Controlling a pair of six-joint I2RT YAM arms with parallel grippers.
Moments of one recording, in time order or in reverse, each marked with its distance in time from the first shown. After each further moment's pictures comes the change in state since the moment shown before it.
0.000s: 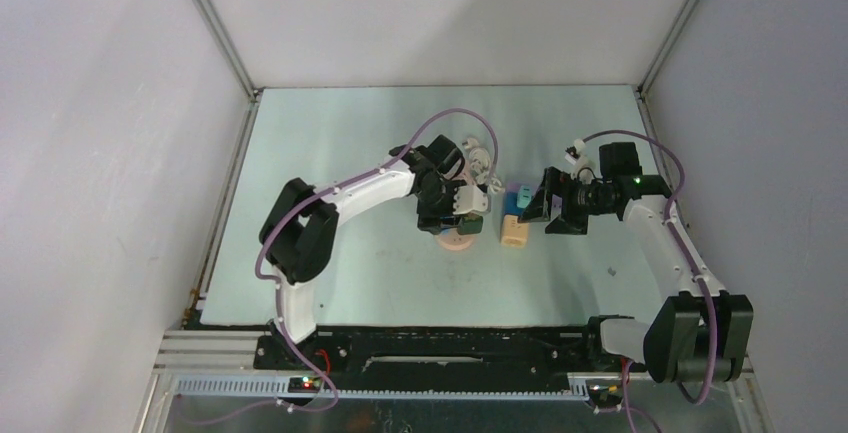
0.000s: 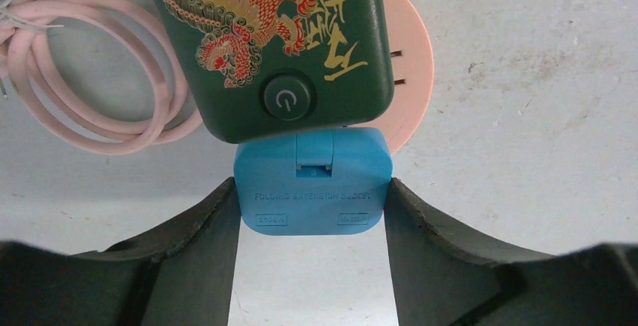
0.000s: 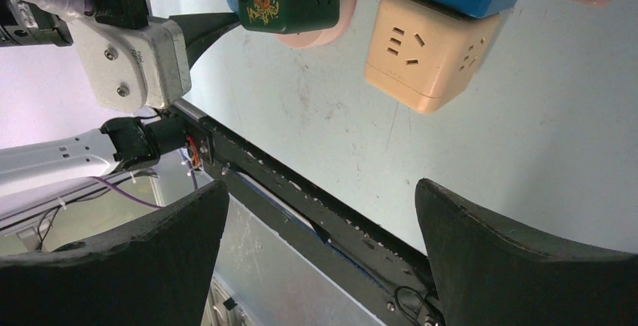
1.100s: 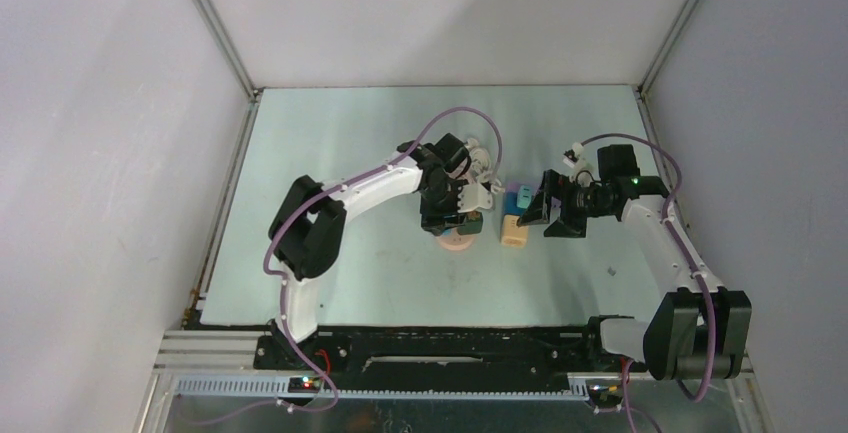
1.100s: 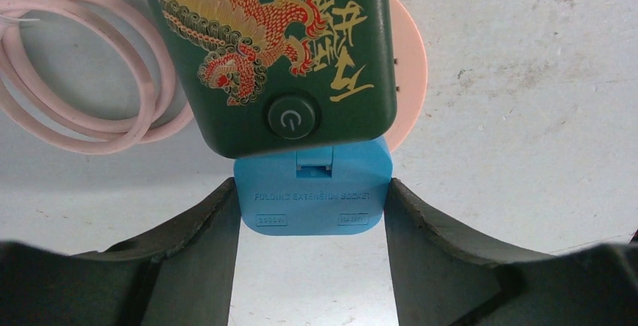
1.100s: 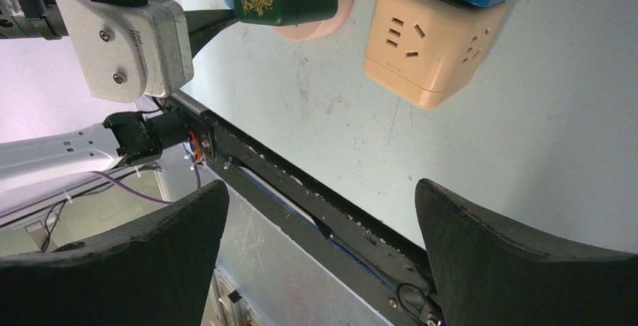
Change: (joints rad) left arm -0.021 0.058 0.086 -0.090 -0.014 -0.056; right arm 0.000 0.012 -0.018 0.000 -0.013 -0.004
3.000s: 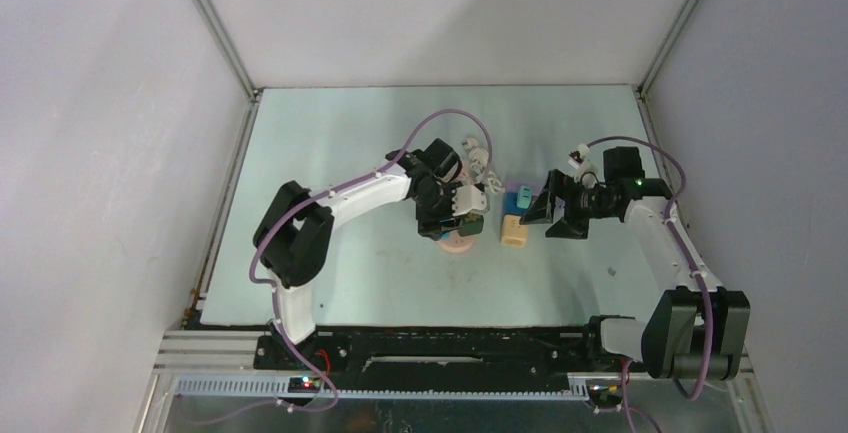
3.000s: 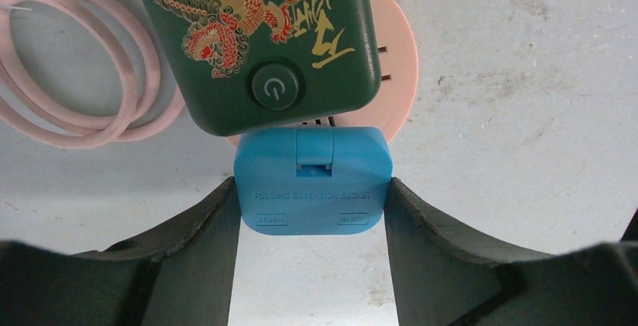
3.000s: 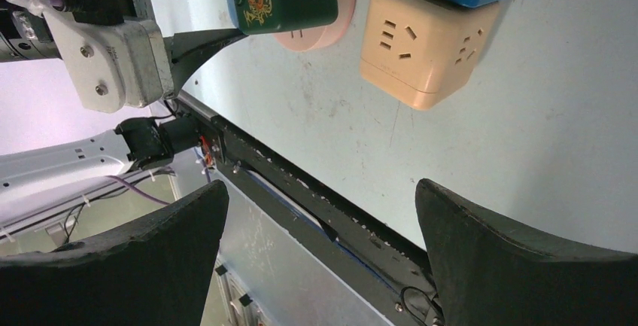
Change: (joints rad) left arm 0.015 -0.097 -0.147 0.120 0.040 -0.057; right arm -0.031 0.000 -0.021 0.013 -0.039 0.001
